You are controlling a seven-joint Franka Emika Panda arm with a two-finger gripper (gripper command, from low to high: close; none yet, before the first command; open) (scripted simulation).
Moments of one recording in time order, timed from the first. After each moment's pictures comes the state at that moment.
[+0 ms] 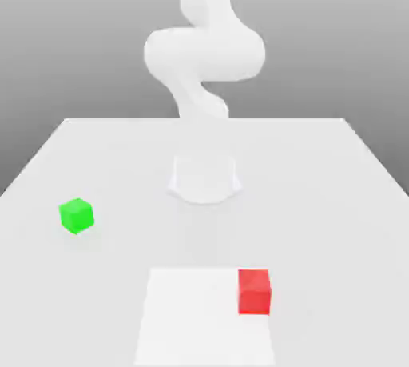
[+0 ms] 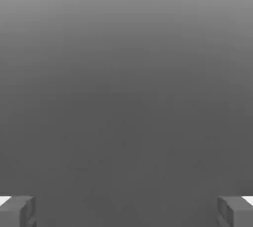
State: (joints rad) arm 0.02 -0.71 -0.01 -2.35 0.03 2.35 0.80
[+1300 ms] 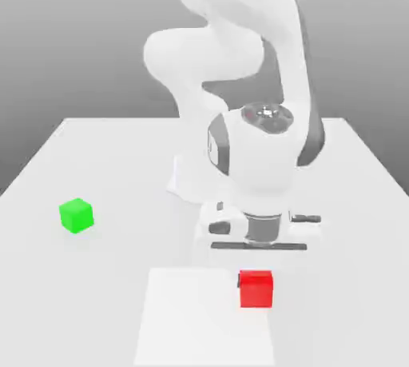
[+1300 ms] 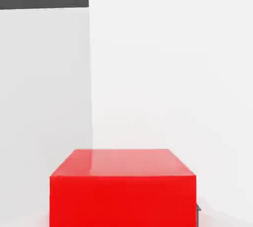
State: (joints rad) arm 0.15 0.10 0.05 -2.74 -0.02 2.84 1.04
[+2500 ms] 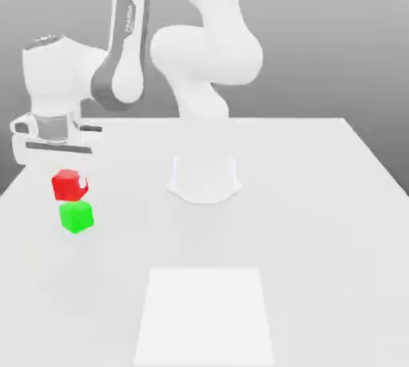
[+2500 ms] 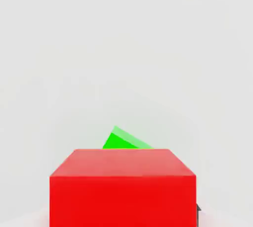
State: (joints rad) arm -0.49 -0.11 -0.67 -2.98 -0.24 2.88 0.07
